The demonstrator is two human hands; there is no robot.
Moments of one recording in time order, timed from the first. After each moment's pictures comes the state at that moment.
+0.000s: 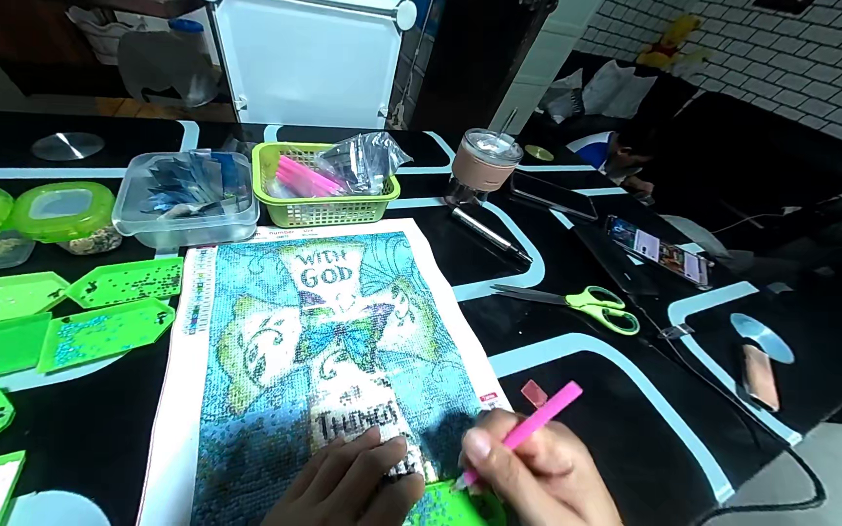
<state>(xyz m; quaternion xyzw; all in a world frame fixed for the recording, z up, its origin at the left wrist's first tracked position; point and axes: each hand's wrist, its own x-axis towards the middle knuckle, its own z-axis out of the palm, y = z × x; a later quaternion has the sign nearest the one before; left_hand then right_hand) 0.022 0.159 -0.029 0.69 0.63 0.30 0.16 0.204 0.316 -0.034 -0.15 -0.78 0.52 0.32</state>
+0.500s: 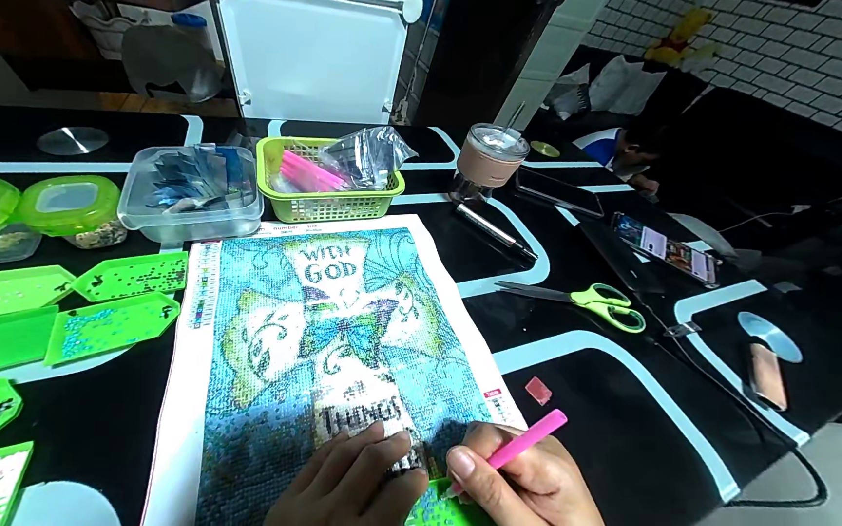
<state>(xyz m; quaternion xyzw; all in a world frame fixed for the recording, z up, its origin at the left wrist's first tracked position) 0.023 0.160 -0.029 0.69 0.64 0.30 0.16 0.202 0.309 -0.043 -0.12 -0.82 0.47 0.31</state>
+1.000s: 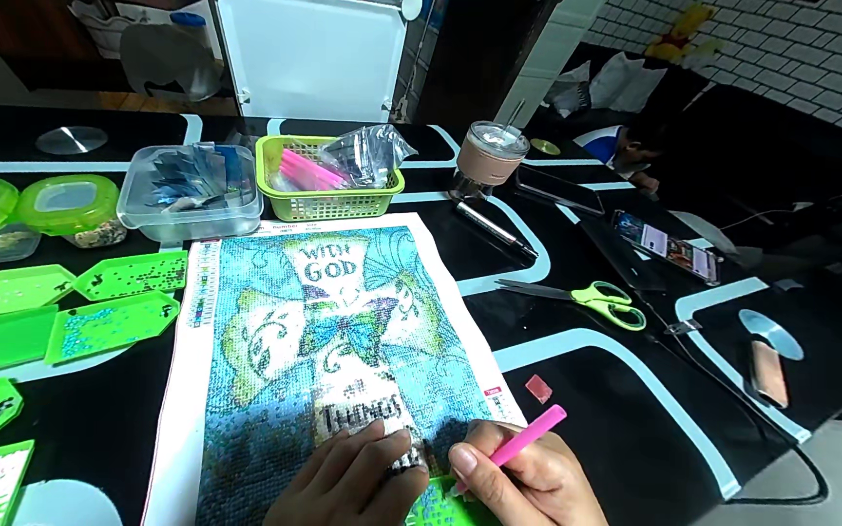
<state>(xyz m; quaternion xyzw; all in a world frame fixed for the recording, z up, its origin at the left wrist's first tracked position) 0.023 0.159 -0.031 0.69 0.64 0.30 0.15 0.203 0.310 -0.044 -0.11 -0.82 0.47 0.31</state>
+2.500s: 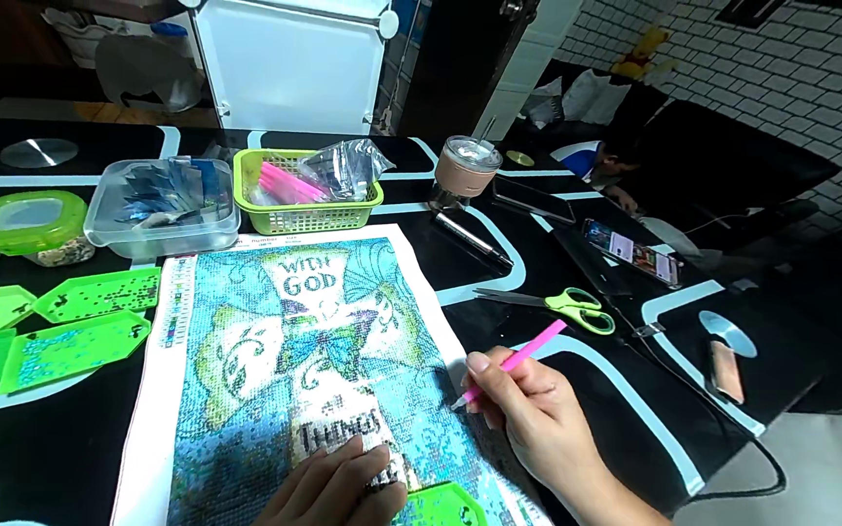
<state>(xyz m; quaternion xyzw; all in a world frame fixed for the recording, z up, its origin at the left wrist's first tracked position) 0.021 0.161 -0.024 0.69 0.64 0.29 0.19 0.198 0.355 -0.037 -0.26 -0.73 0.50 0.39</state>
